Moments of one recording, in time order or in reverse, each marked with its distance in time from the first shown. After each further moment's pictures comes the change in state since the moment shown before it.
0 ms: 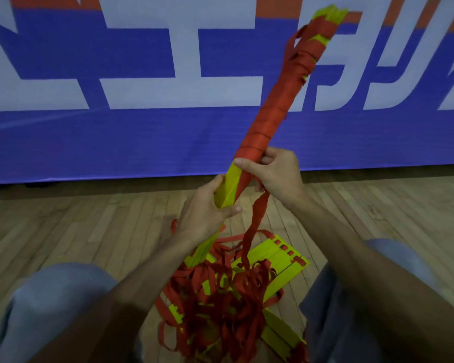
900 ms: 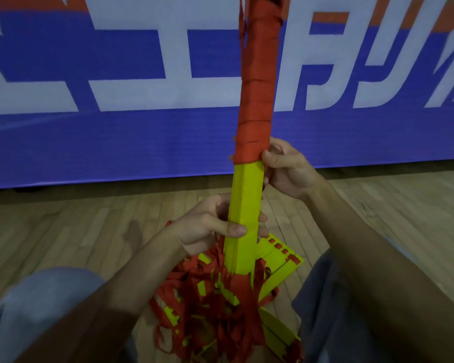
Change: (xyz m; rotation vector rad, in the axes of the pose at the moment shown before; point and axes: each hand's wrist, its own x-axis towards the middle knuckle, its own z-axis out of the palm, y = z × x) left_hand -0.009 0.014 -0.001 -0.984 -0.741 -0.060; right_hand 0.014 -0.002 -0.043 0.615 -0.637 -0.020
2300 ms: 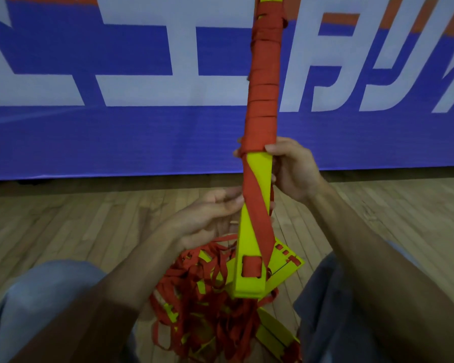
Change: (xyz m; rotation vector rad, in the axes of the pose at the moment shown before) left_hand -0.001 0.003 -0.003 -0.077 0.025 0.016; right_hand 0.004 -0.002 0.013 0.025 0.116 0.018
